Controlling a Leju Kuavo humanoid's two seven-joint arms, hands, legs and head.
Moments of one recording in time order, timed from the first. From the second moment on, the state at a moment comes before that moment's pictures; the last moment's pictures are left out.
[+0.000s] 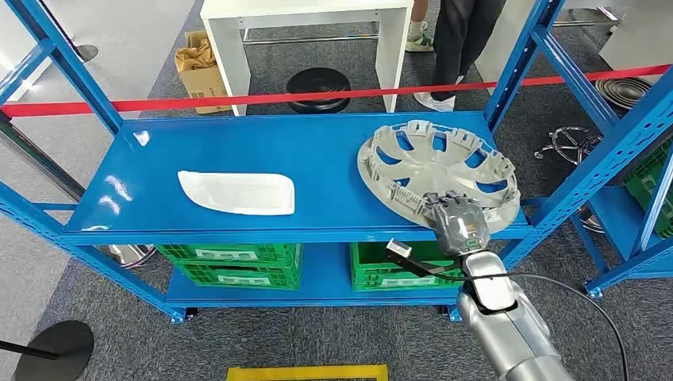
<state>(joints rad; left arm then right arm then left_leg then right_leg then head) -0.07 -0.10 1.08 -0.21 -0.80 -0.02 -0.49 -0.38 -0.21 0.39 -1.15 1.40 -0.59 0.02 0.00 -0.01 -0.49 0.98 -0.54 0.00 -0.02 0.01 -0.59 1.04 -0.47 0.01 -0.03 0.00</state>
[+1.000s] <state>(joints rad) -0.08 -0.11 1.10 -0.21 -0.84 0.00 -0.53 -0.26 -0.04 0.17 -1.58 -0.04 -0.06 -0.59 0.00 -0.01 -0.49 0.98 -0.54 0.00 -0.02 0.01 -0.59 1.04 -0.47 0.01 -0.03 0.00</state>
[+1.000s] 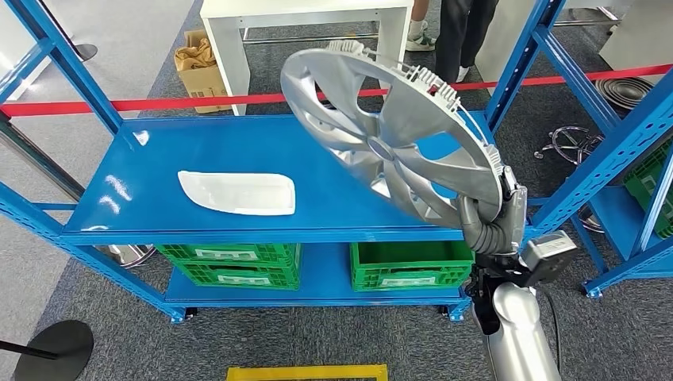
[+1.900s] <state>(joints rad) -0.08 -0.10 1.17 -0.21 -0.78 -0.01 -0.29 -0.12 -0.12 0.34 -1.96 0.00 0.36 -0.65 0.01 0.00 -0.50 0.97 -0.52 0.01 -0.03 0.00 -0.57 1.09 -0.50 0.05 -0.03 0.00</state>
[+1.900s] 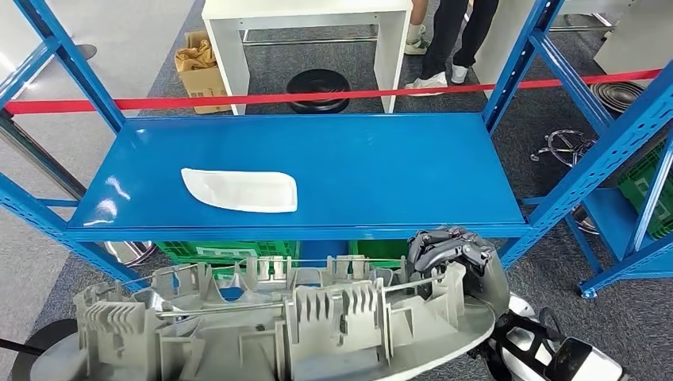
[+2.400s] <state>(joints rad) -0.09 -0.11 1.19 -0.22 -0.80 -0.02 -0.26 -0.13 -0.18 0.36 -1.99 -0.01 0.39 -0.62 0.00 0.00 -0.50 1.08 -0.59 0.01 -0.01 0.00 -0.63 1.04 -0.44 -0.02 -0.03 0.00</state>
